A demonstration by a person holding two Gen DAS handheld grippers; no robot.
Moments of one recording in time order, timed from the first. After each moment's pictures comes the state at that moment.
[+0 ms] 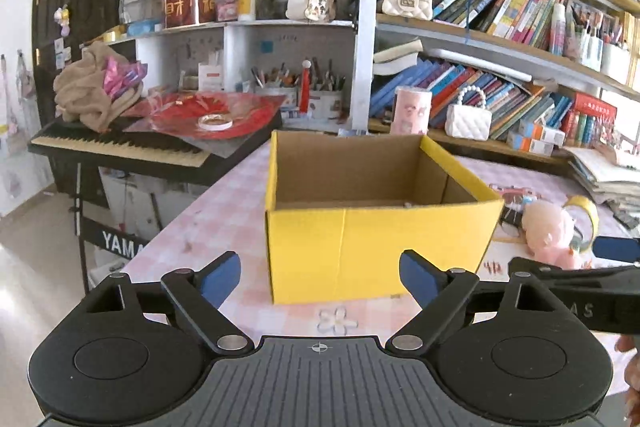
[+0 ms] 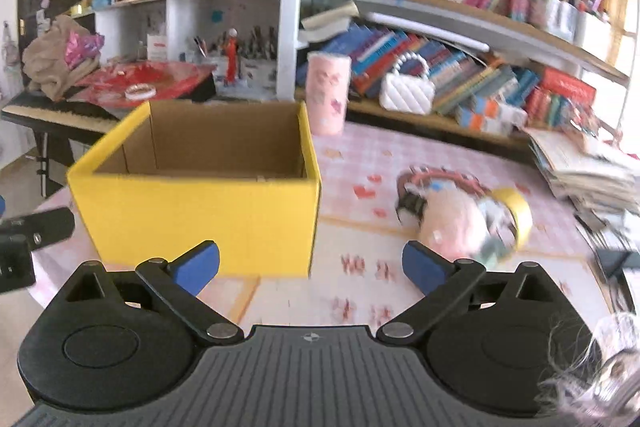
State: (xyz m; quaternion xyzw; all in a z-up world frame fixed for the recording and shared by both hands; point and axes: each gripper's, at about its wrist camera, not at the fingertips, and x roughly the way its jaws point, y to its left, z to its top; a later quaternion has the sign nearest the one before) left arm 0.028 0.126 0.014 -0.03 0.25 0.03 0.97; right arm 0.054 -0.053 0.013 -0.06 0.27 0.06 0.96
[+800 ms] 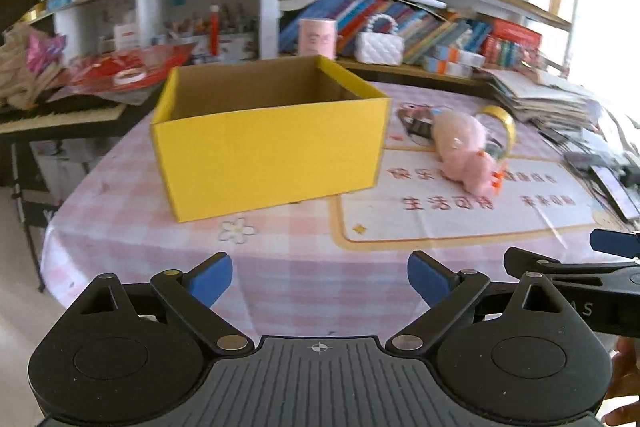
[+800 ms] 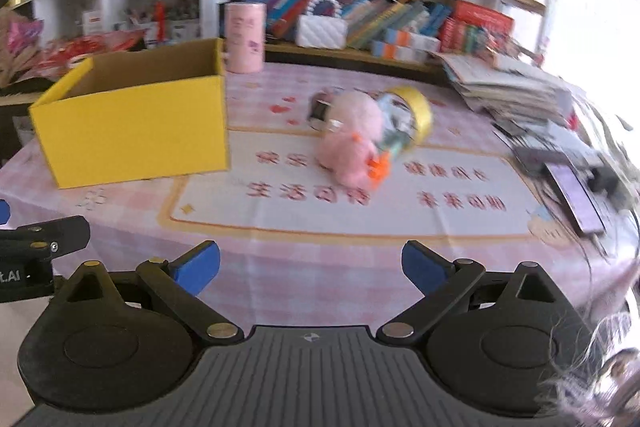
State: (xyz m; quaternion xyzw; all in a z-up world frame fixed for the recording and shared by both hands) left arm -0.004 0.069 -0.013 0.00 0.32 -0.09 0.94; right arm -0.028 -0.108 -0.015 -0.02 0.32 -0.04 0.95
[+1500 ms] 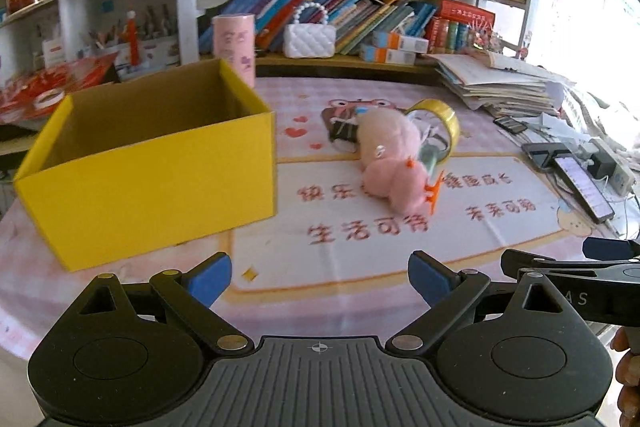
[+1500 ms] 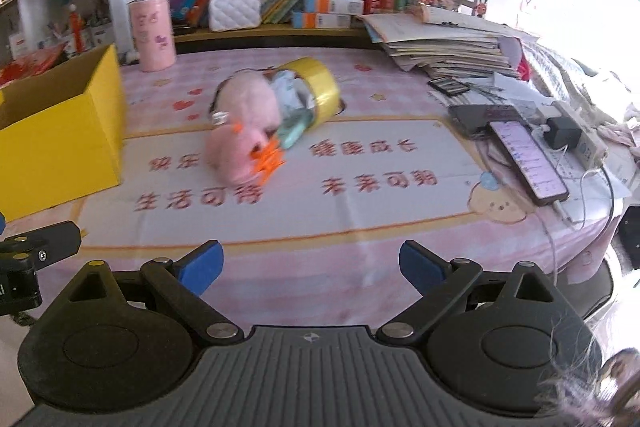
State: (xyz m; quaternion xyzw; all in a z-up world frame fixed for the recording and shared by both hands) left arm 0.052 -0.021 -0.013 0.02 0.33 -0.15 0.93; right arm 0.009 -0.201 -0.018 0.03 0.35 -0.12 0.93
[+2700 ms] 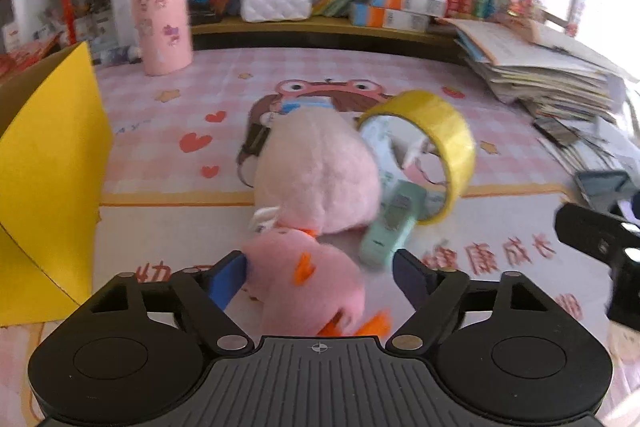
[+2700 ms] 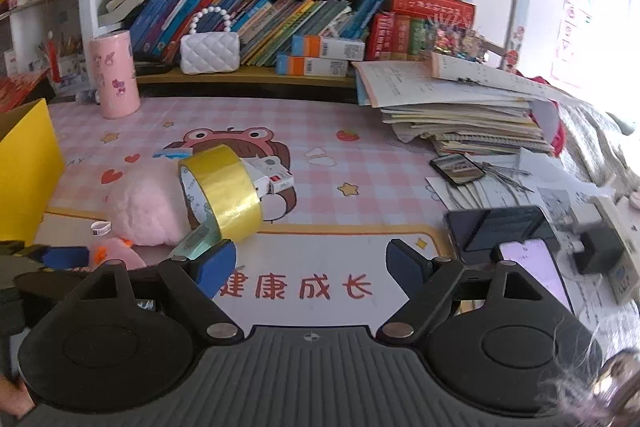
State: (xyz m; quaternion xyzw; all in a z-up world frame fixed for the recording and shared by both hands) left arm 0.202 -0.180 -0.065 0.01 0.39 -0.09 0.92; right arm 0.138 -0.328 -0.011 -0.01 0.31 -0.06 0.95
